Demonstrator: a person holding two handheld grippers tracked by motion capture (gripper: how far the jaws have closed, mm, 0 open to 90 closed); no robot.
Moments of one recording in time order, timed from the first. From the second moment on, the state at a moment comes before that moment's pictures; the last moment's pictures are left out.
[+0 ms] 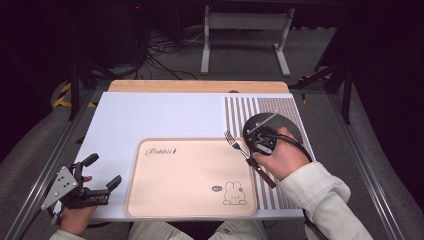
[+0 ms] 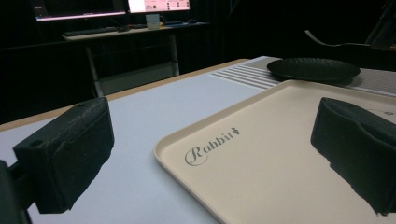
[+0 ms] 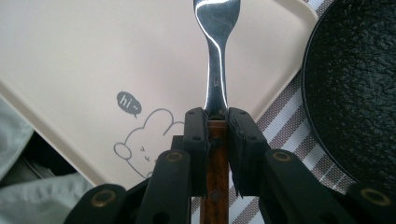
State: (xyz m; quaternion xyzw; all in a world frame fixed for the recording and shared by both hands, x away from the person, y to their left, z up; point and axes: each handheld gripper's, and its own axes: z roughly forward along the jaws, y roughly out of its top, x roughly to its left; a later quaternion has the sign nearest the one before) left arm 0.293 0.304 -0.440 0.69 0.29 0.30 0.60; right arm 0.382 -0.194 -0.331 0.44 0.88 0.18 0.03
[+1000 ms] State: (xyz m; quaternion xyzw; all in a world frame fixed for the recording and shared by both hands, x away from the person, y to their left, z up) left arm 0.292 0.306 -0.439 0.69 0.29 0.30 0.60; right arm 0.391 -0.158 -0.367 0.52 0.84 0.16 0.03
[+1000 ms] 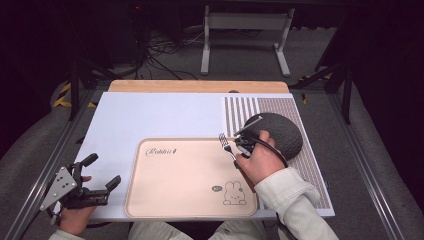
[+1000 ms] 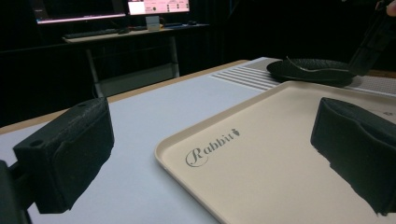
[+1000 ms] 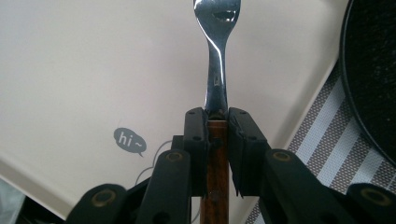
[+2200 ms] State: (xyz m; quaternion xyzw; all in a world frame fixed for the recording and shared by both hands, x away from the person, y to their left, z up) left arm 0.292 0.306 -0.439 0.69 0.29 0.30 0.60; right arm 0.395 -0.140 -0.406 0.52 0.84 0.12 0.02
